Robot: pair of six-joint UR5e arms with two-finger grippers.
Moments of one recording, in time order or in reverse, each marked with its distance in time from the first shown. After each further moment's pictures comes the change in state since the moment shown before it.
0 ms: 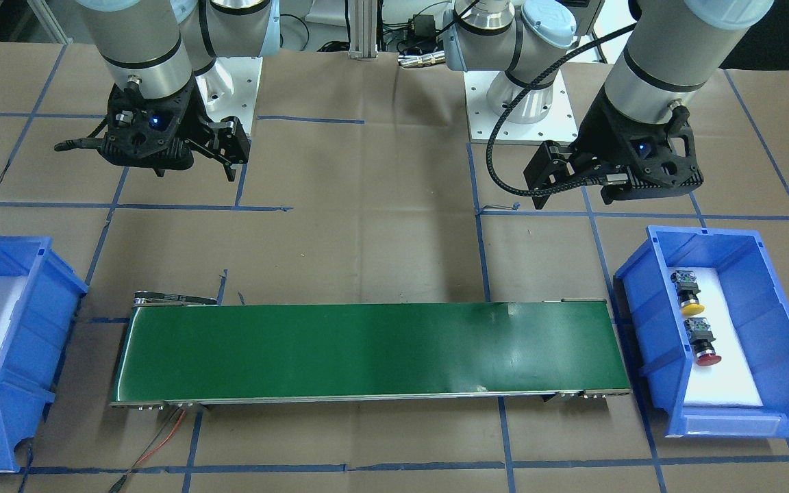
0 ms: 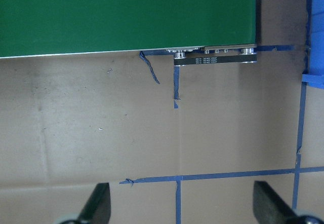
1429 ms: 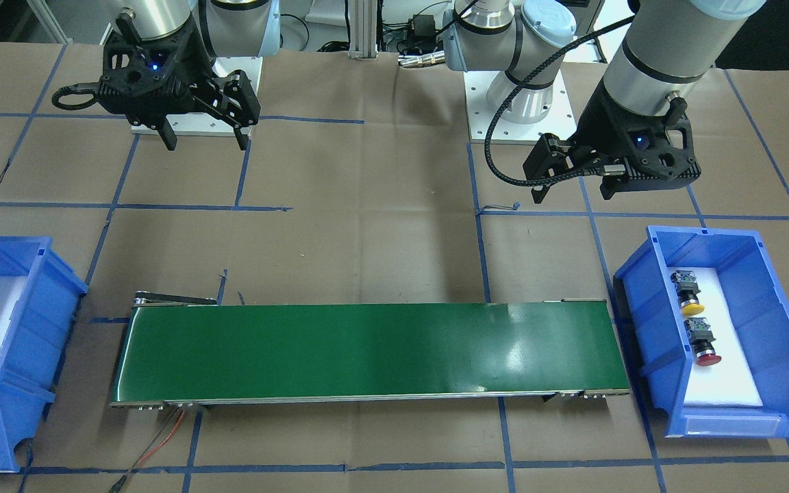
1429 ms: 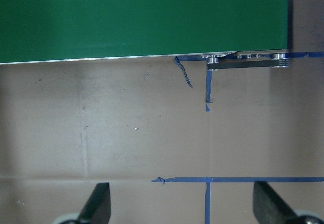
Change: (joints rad) left arm 0.003 0.022 -0.022 0.005 -0.003 0.023; right arm 0.001 -0.093 0.005 -0.012 0.091 -0.003
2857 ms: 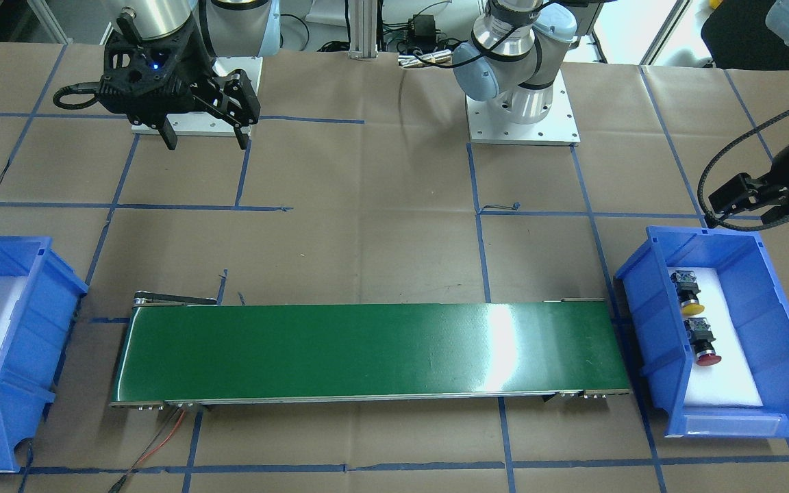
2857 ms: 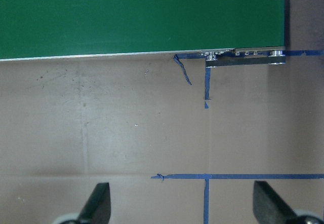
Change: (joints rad) left arm 0.546 -0.062 -0.148 0.193 0.006 0.603; right arm 0.000 0.000 0.003 0.001 0.000 -0.003
